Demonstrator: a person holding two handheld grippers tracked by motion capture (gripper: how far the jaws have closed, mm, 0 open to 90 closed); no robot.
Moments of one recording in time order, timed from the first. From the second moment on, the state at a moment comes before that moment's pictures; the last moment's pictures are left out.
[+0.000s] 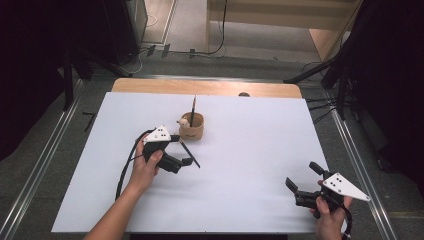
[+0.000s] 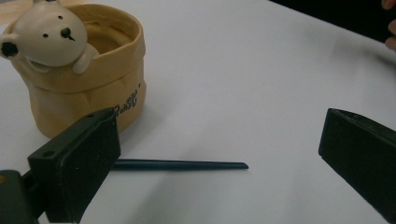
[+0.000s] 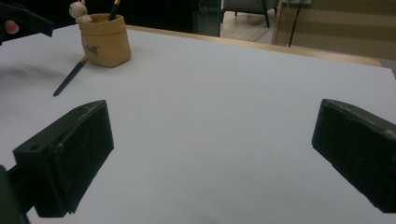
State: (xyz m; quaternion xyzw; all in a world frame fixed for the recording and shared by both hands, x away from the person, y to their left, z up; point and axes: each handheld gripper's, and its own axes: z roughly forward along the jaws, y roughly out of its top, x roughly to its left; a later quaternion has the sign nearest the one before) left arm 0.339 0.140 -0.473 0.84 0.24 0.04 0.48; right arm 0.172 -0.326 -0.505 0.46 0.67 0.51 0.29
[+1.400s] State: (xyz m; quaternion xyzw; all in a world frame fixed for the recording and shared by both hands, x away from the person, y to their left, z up) left arm 0.376 0.106 -0.499 0.93 0.15 0.02 0.32; right arm 0.173 -0.327 -0.507 0.46 0.67 0.51 0.29
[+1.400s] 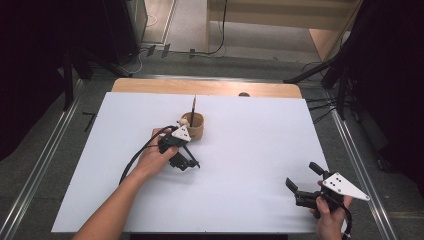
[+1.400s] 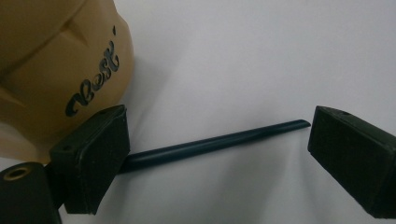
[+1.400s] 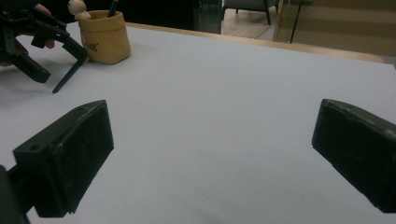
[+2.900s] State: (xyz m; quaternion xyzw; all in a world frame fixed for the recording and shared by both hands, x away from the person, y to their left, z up) left arm 0.371 0.117 -0.486 0.94 0.20 0.01 0.26; right arm 0.174 -0.326 -0.507 0.46 0.67 0.51 0.29
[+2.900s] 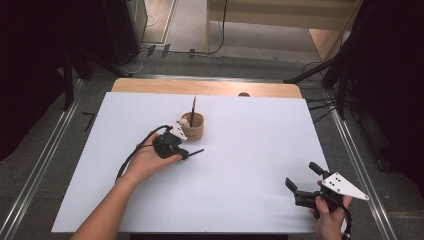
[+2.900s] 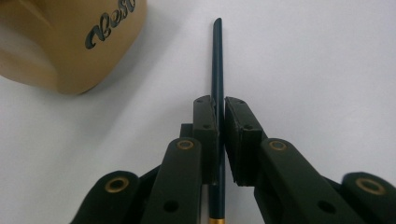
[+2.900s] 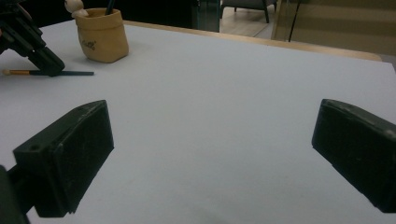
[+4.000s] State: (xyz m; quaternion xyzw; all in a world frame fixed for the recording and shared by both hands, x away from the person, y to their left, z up) left arm 0.353 0.138 -0.475 0.91 0.23 0.04 0.33; right arm 0.175 -0.321 -0.508 0.47 0.67 0.50 0.28
